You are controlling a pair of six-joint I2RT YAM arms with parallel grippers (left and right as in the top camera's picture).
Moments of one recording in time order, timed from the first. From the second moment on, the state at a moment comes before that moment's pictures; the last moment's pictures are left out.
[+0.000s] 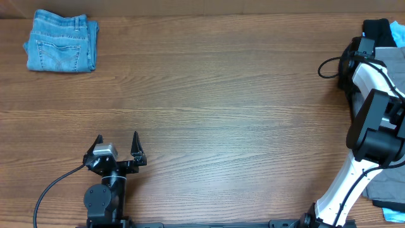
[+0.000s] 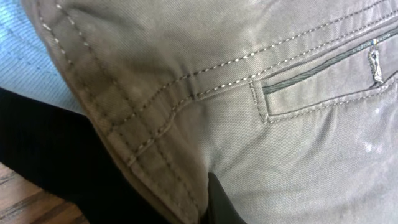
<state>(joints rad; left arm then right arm) 0.04 0.01 0.01 -0.08 0.00 -0.16 -0.32 2.25 1.64 -0.57 0.50 -0.03</state>
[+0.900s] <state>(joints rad) 0.04 0.01 0.01 -0.08 0.00 -0.16 -0.33 2.24 1.65 -0.59 0.48 0.02</state>
